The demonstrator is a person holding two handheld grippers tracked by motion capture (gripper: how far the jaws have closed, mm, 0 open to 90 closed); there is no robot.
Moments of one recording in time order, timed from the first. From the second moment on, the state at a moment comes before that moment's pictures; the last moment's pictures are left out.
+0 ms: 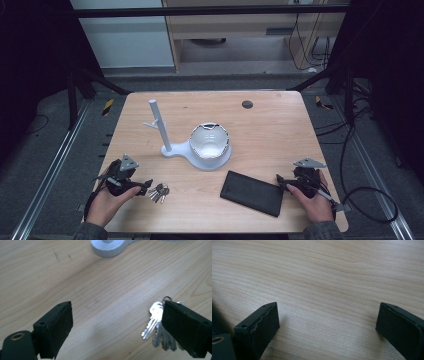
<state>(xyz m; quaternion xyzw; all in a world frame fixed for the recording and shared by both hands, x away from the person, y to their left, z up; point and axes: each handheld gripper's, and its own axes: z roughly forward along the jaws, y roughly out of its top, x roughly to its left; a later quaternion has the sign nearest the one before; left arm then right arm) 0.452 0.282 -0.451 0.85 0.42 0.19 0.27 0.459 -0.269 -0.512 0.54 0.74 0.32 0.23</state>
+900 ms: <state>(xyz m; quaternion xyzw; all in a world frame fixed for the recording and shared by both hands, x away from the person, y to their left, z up) 0.460 0.241 -0.464 0.93 0.33 0.09 0.15 0.457 -0.269 -0.513 0.53 0.75 0.32 0.23</state>
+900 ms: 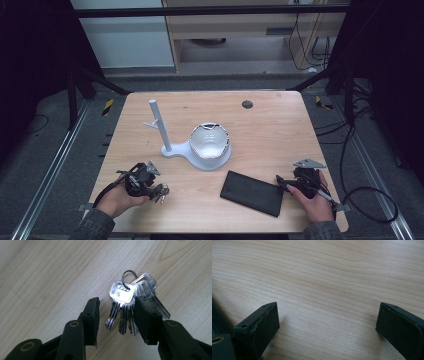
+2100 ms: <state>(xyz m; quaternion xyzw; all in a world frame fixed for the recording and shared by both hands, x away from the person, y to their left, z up) 0.466 0.238 -0.467 0.93 0.31 0.07 0.16 0.456 -0.268 -0.513 0.53 0.75 0.33 0.23</state>
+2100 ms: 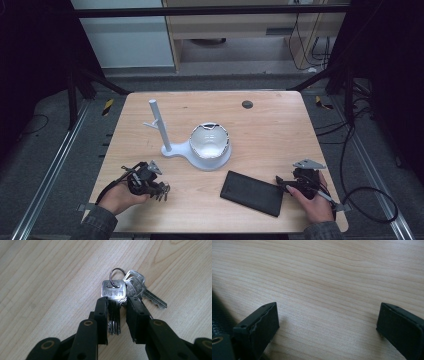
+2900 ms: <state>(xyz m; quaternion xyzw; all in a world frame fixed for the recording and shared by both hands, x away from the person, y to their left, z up) 0.467 0.240 -0.464 0.92 0.35 0.07 0.17 0.455 -0.266 -0.512 0.53 0.75 0.33 0.23</state>
